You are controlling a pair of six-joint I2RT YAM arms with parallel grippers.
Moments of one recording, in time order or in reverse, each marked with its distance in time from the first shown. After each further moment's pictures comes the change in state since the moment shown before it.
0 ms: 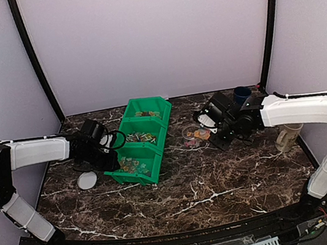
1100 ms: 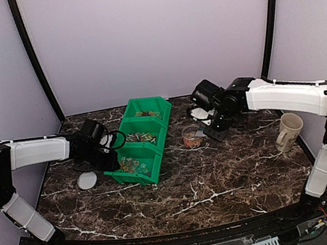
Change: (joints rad) left arm 0.000 0.000 0.000 0.000 0.001 0.000; right arm -0.023 0.149 0.295 -0.307 -0.038 -0.047
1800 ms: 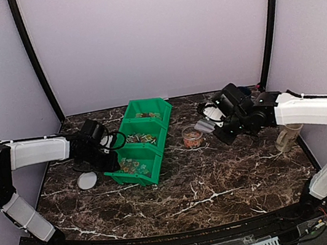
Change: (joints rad) left arm -0.002 0.000 0.002 -0.015 0.005 0.000; right arm -0.009 -0.243 -0.308 0.324 0.003 -0.025
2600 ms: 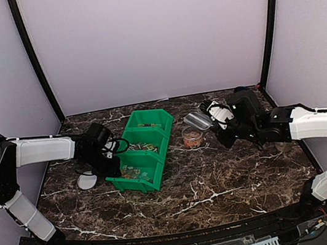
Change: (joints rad) left arm -0.029 0.048 0.016 -0.076 -0.007 -0.034; right arm 0.025 -0.174 -0.246 0.379 -0.100 -0.001
